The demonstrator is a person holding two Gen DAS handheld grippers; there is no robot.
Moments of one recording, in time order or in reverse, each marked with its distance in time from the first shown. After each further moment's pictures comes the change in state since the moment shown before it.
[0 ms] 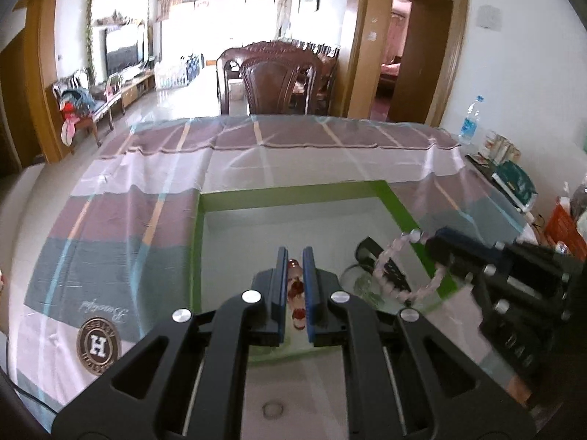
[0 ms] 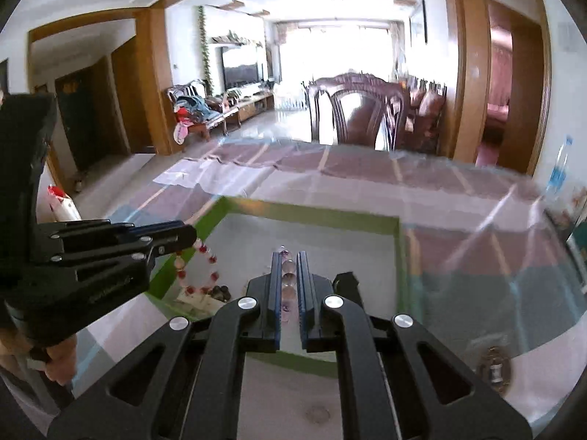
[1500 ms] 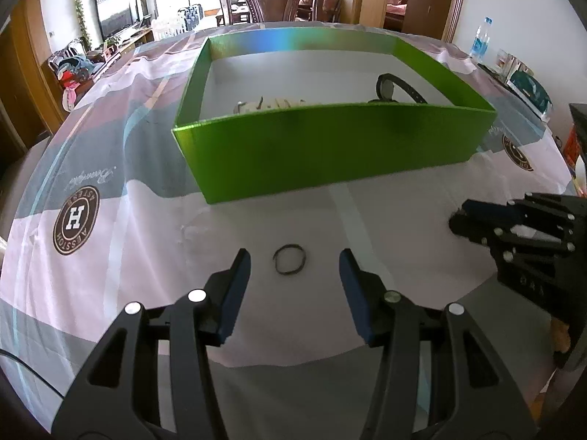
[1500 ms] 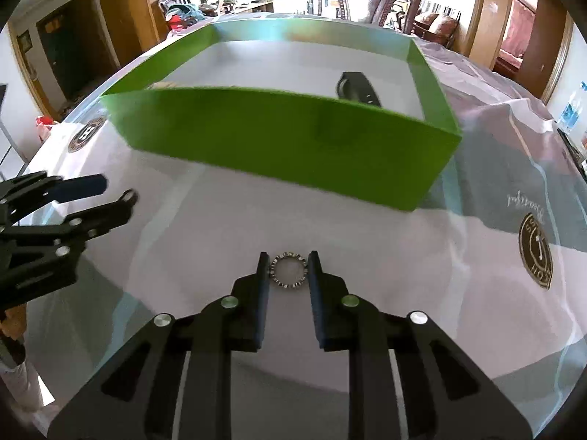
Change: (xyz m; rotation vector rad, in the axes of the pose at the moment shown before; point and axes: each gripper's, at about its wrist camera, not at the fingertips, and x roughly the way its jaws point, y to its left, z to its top) left arm 0.016 0.008 -0.145 0.054 0.235 0.044; right arm 0.022 0.003 -0.135 -0.061 0.370 -0.022
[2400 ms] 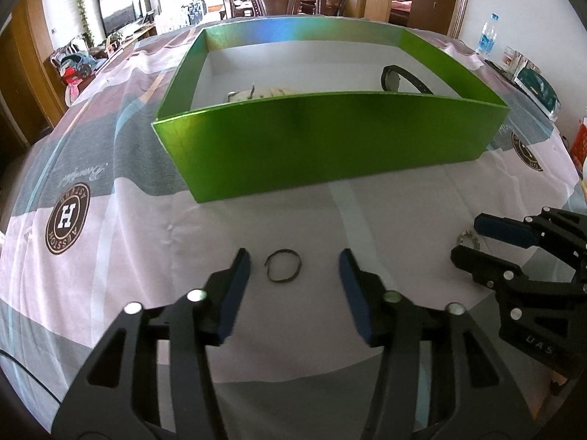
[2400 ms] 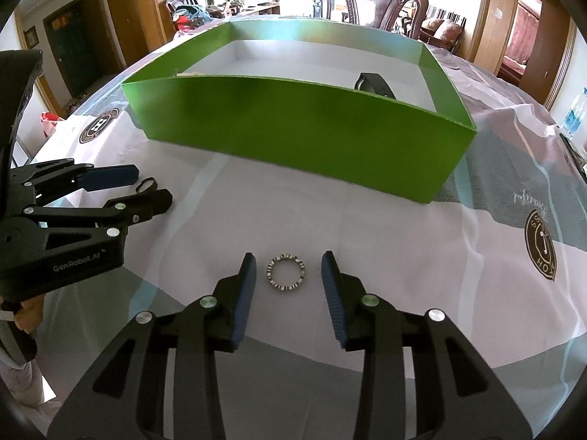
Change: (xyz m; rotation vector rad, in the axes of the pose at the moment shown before) left arm 0.015 -0.003 0.004 -0.001 0.014 0.025; right arm -0.003 0.013 -0.006 -0.018 -0.016 0.003
